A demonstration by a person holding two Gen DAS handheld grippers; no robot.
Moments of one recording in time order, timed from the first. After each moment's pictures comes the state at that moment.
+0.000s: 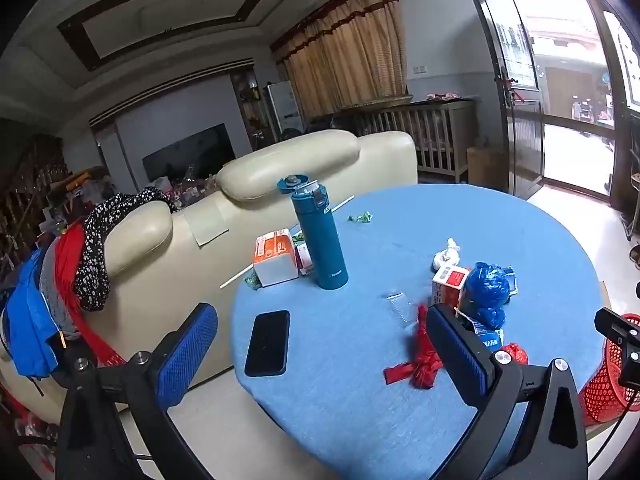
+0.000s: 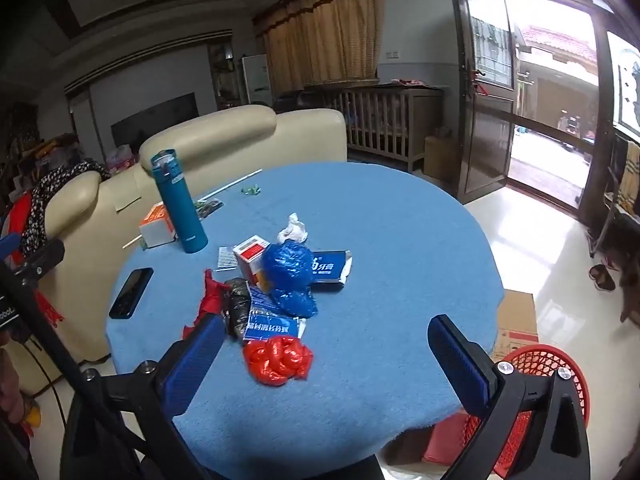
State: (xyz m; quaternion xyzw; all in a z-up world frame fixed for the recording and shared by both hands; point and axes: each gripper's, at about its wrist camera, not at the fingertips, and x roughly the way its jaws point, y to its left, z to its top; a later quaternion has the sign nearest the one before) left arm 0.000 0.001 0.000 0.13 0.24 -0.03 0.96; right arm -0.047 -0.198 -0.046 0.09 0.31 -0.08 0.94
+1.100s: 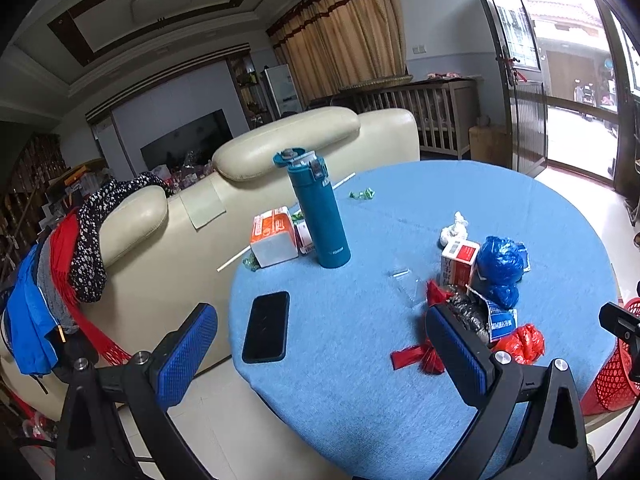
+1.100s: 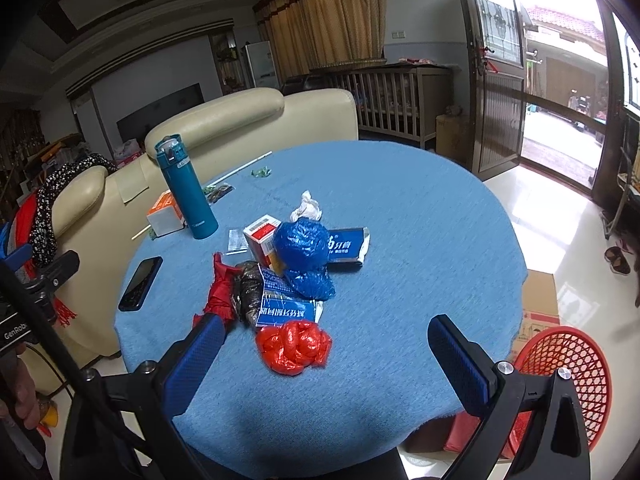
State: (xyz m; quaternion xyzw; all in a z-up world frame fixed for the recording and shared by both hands) left arm 0.020 -0.002 -0.028 0.14 0.27 -0.03 0.95; right arm -0.030 -0.199 -0.073 0.12 0.34 -0.06 0.93
